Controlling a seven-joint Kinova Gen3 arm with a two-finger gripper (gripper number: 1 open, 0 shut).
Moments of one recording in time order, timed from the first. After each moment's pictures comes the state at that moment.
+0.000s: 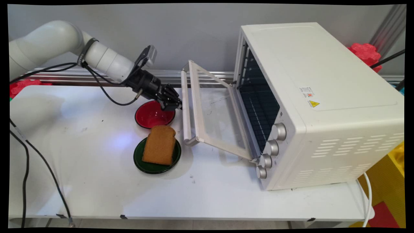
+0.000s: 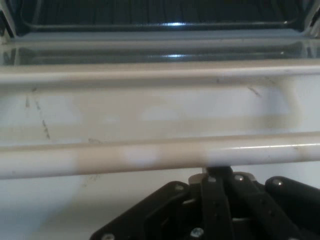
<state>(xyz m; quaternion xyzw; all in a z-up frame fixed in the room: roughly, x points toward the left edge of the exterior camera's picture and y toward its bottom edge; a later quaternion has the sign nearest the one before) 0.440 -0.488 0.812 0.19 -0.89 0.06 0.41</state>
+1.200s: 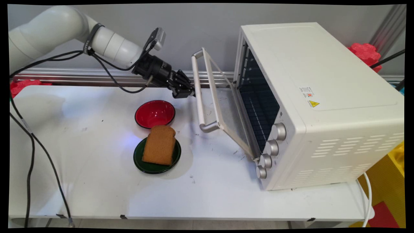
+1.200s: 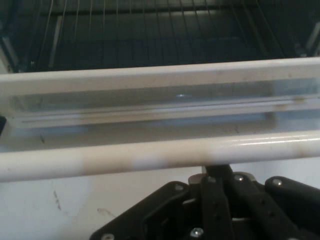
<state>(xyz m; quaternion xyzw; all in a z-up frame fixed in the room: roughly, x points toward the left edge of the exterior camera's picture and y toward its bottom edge) 0.407 -0.502 0.851 0.17 -0.88 0.08 0.44</state>
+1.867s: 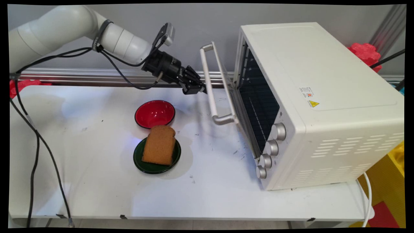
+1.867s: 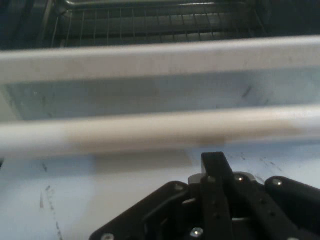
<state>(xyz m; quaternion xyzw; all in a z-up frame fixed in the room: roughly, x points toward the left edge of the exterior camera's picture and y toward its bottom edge) 0.382 -0.512 0.859 0.17 -0.87 0.09 0.45</state>
